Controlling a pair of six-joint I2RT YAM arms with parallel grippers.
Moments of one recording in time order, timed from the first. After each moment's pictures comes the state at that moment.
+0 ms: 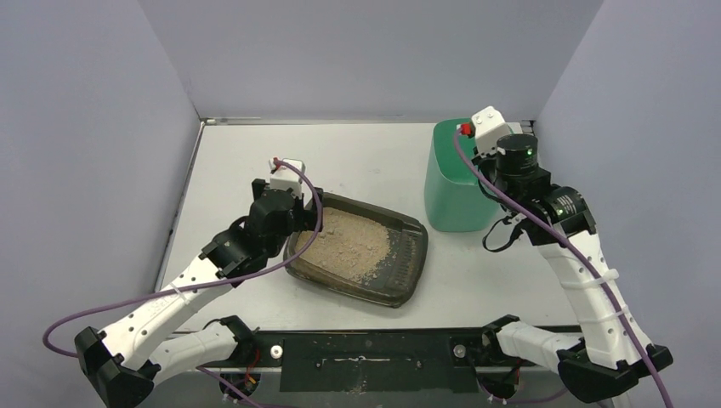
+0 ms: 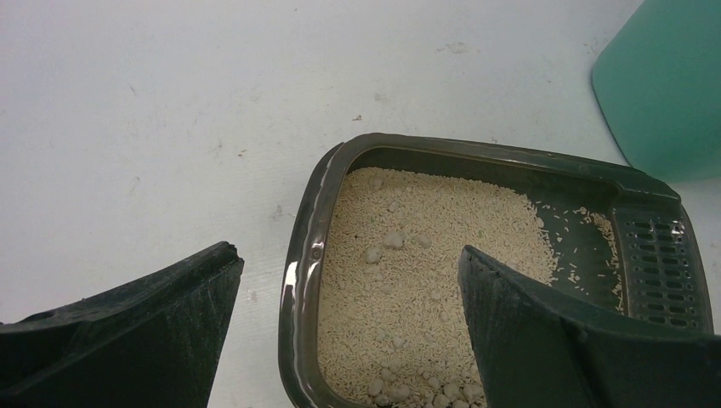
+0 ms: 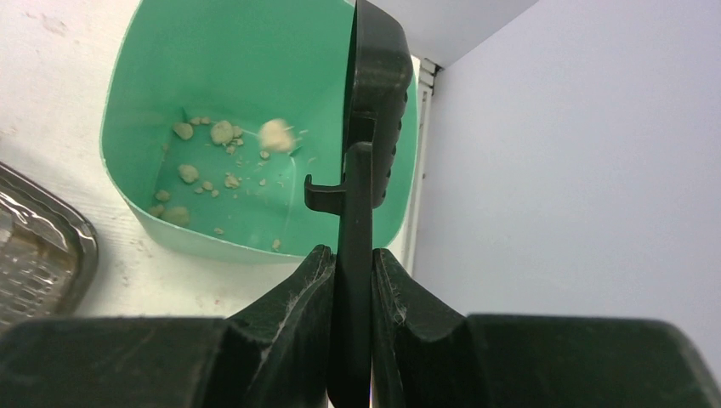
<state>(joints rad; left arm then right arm) -0.76 0.96 0.94 -0.42 -0.52 -0.27 0.40 1.09 1.49 -0.87 0.44 -0.41</state>
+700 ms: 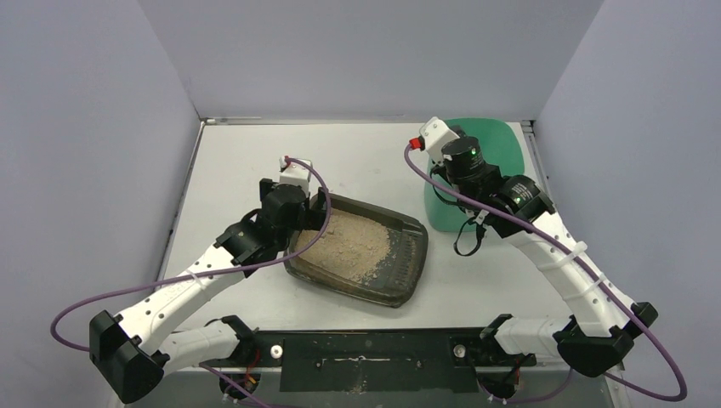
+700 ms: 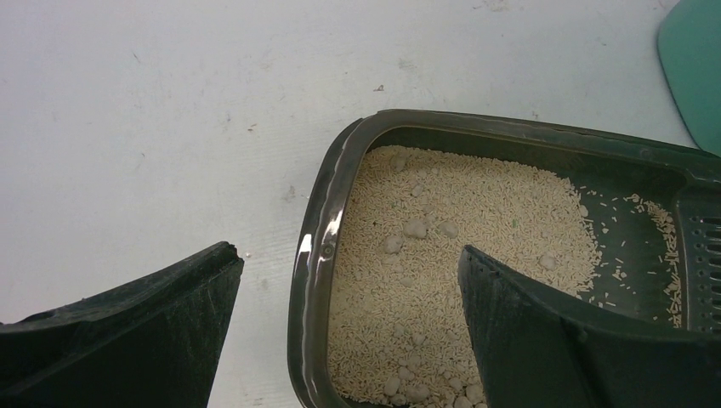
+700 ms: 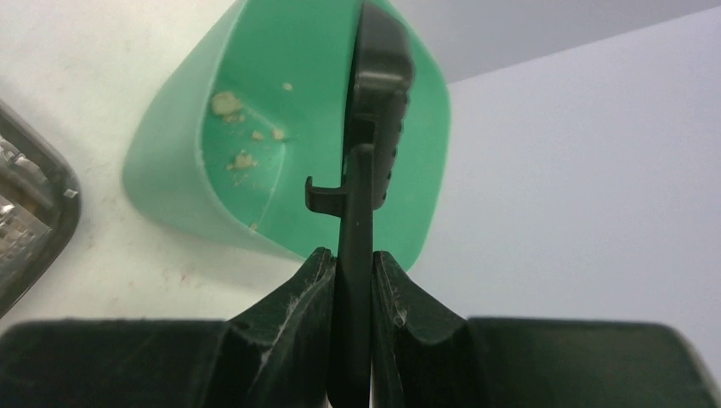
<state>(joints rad) -0.73 1.06 0.94 -0.42 -0.52 -0.27 0.68 1.23 1.55 -0.95 0.66 -0.45</state>
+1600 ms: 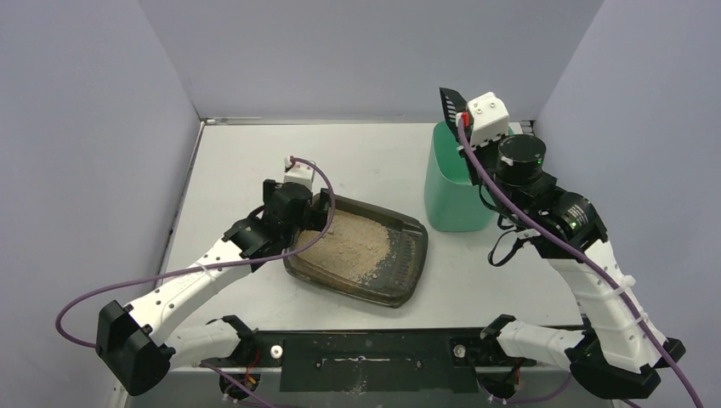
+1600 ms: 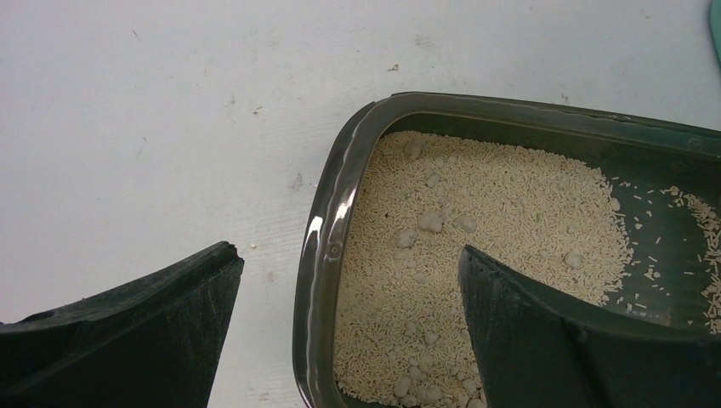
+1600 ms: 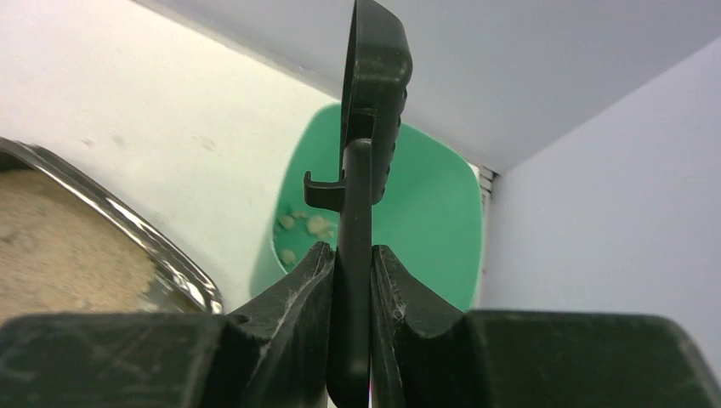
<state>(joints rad) -0.71 1.12 0.94 -0.43 -0.52 -0.27 0.66 1.11 1.61 -0.82 0.49 -0.27</state>
